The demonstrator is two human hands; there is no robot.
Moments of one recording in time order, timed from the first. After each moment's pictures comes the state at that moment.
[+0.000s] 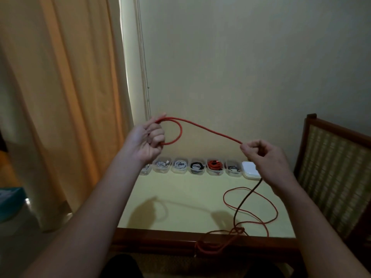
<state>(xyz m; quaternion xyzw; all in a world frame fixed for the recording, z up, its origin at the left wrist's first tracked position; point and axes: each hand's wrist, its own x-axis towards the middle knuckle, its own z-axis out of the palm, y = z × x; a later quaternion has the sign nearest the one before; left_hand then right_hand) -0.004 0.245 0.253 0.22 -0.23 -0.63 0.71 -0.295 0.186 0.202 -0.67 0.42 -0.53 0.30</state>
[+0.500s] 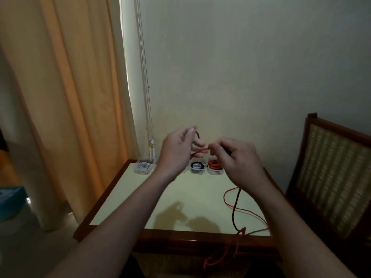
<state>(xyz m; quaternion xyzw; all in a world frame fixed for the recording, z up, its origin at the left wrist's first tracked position) -0.077 0.246 0.221 0.46 -0.52 -0.30 0.65 -0.239 0.211 0.210 -0.81 0.29 -0.51 0.06</state>
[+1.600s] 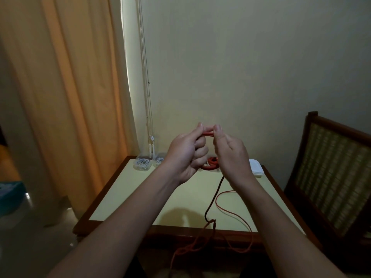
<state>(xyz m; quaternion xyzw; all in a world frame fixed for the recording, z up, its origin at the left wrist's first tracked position) -0.094 0.257 0.230 0.29 -0.39 -0.59 0.65 -0.210 0.224 0.211 -0.70 0.35 -0.55 0.28</state>
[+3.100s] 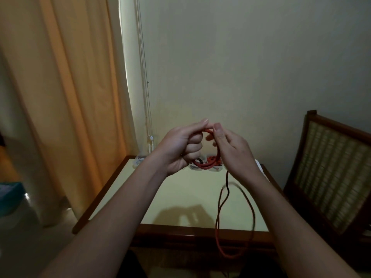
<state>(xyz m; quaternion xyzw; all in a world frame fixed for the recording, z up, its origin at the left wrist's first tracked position) -0.077 0.257 0.245 0.32 -0.46 -0.59 0.58 -0.225 0.220 0.220 -0.75 0.37 -0.49 0.24</state>
